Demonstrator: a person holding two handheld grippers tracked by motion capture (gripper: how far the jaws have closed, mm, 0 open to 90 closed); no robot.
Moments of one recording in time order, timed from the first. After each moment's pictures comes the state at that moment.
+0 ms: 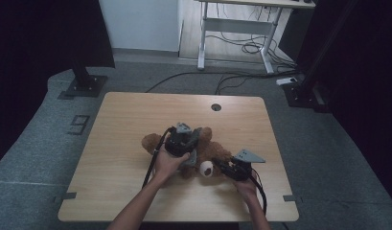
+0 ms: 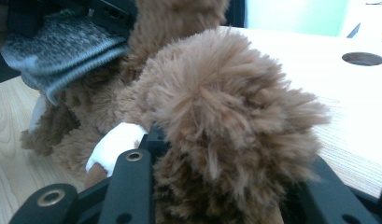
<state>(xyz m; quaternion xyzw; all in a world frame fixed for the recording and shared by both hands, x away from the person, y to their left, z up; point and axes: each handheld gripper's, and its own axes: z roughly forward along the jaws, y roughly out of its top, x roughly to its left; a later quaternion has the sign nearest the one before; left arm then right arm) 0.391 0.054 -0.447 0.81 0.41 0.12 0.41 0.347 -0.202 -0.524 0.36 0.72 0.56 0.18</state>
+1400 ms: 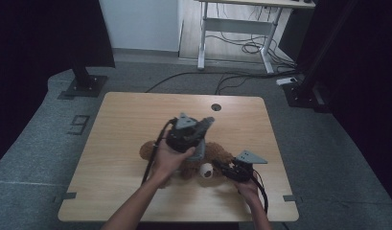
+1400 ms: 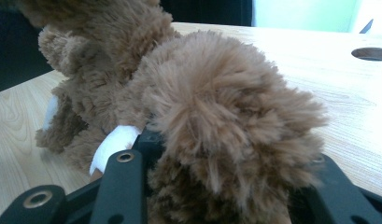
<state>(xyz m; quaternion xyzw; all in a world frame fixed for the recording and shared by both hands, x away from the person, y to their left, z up) 0.363 0.022 -0.380 0.81 0.34 0.15 0.46 0.344 -0.207 -0.526 0.36 0.72 0.57 0.16</state>
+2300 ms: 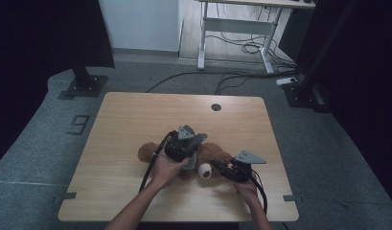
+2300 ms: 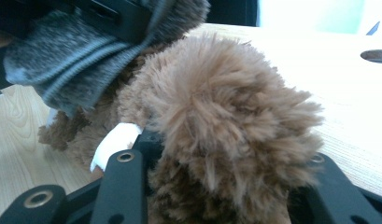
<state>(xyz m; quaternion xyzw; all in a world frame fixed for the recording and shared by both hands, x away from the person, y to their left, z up) 0.370 0.049 -0.439 0.83 0.37 0.15 0.39 0.345 -0.204 -0.527 0.35 0.73 0.57 0.16</state>
